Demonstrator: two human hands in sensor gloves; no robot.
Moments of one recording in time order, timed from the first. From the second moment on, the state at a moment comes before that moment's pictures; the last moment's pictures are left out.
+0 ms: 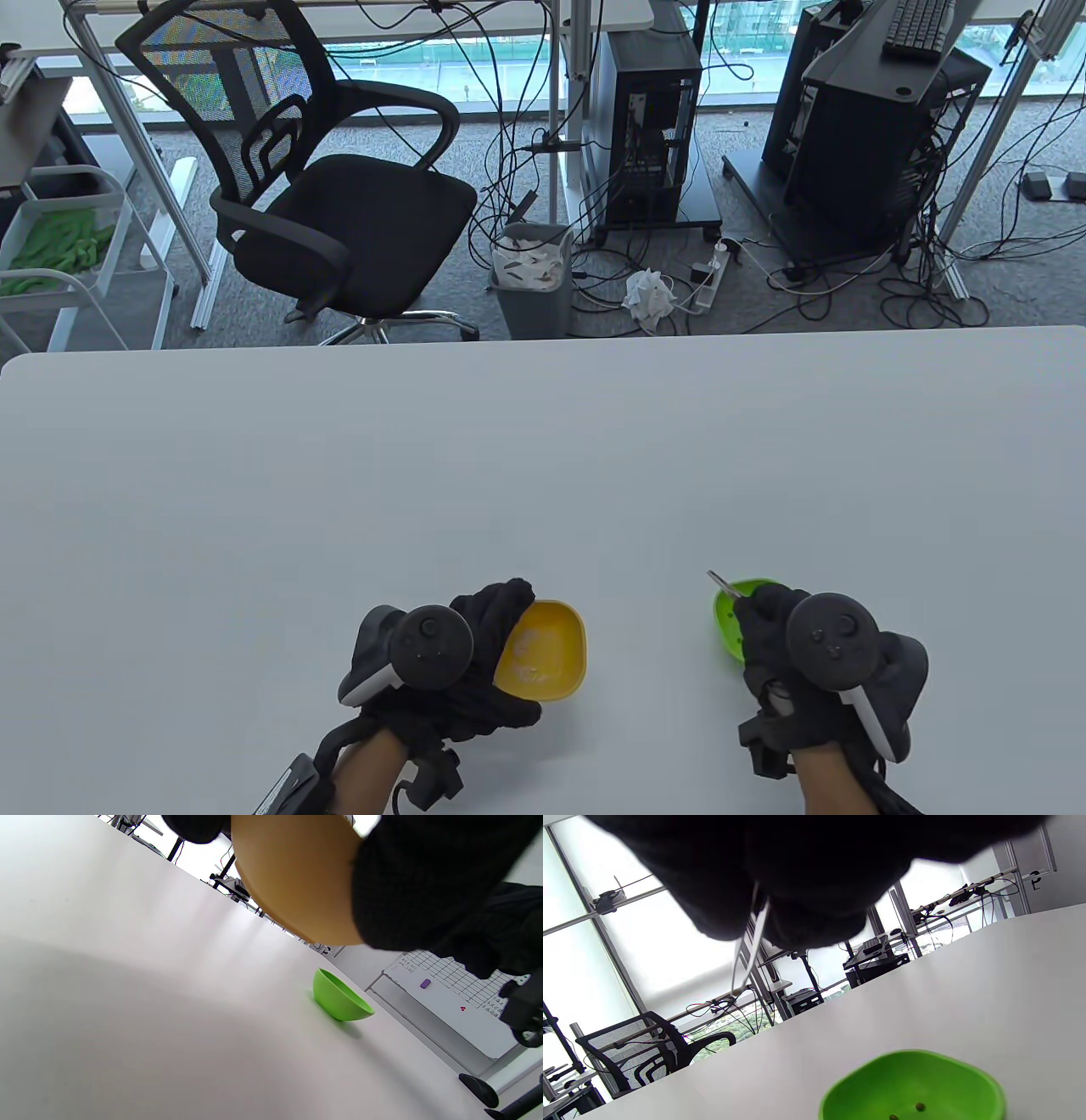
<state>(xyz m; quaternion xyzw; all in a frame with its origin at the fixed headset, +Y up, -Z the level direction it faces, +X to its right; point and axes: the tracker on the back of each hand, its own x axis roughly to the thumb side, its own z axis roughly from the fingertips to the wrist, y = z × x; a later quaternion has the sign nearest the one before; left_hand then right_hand) -0.142 -0.722 -0.261 -0.12 -0.29 0.27 0.91 0.218 -0.652 -0.227 -0.12 -0.11 0.96 0.22</state>
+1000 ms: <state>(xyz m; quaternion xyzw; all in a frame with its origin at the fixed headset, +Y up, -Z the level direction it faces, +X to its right) -0.140 -0.723 -0.257 -0.13 -0.29 0.25 0.92 0.236 -0.697 -0.228 -0.18 -0.06 0.97 0.18</state>
